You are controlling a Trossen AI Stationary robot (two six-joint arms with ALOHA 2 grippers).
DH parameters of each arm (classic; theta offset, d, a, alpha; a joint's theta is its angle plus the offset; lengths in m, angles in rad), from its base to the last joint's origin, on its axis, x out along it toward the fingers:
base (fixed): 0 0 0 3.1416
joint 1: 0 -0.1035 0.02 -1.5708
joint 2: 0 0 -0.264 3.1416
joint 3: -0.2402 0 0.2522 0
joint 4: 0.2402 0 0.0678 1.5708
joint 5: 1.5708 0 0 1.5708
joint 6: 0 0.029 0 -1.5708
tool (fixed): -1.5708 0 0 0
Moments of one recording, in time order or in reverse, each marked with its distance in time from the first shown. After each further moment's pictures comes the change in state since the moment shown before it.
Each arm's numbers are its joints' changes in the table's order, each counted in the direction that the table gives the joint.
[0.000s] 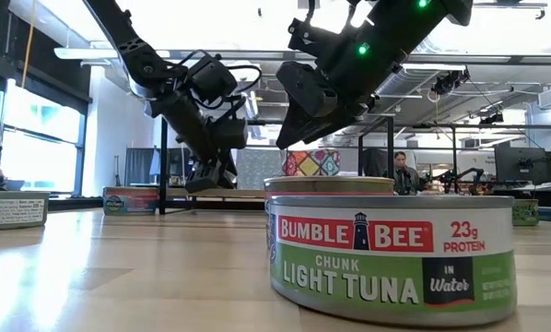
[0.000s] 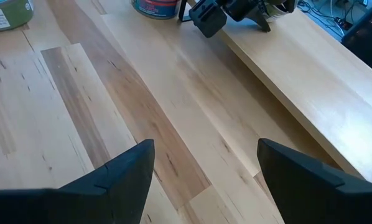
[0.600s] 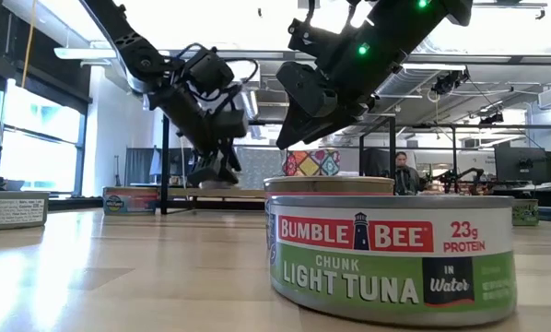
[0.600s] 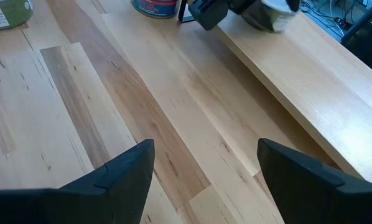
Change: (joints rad) left arm -0.012 0.051 0.000 0.009 -0.107 -0.013; right arm 0.000 0.000 0.000 0.001 0.000 -0.001
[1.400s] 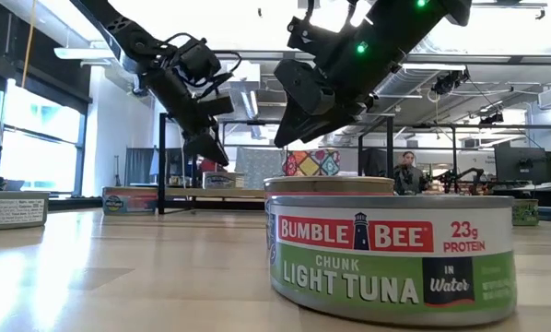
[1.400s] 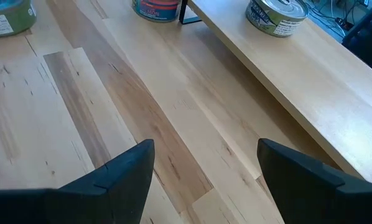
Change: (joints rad) left arm -0.134 0.136 -0.042 0.228 -0.195 -0.255; right arm 0.001 0.000 0.000 -0.018 0.000 0.000
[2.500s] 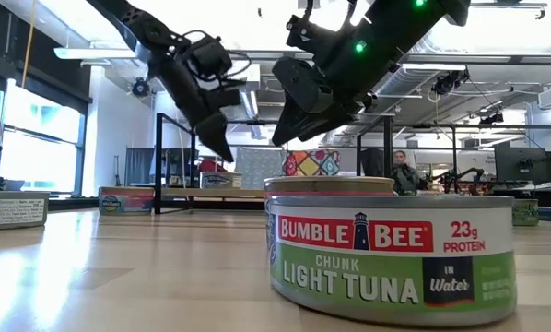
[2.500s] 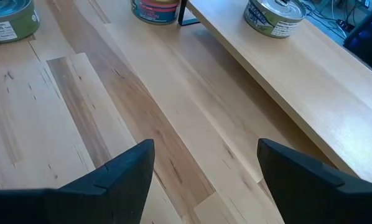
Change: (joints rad) left arm 0.025 -0.051 -0.140 0.221 -0.095 -0.280; right arm 0.002 0.000 0.000 -0.015 0.000 -0.007
